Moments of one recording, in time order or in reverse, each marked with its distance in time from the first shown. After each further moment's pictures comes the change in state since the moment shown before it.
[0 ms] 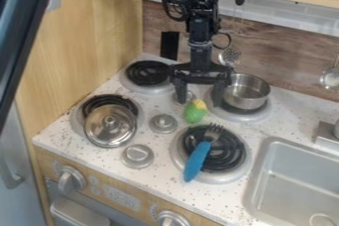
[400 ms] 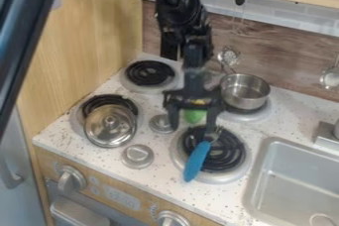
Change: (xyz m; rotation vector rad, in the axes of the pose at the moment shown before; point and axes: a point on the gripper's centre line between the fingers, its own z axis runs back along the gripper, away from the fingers) arm -0.035 0.020 -0.033 0.008 0.100 0.042
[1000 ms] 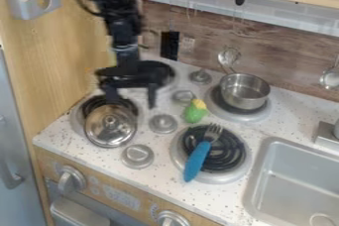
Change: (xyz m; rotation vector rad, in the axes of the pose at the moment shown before) arm -0.027 0.099 0.059 0.003 -0.271 0.175
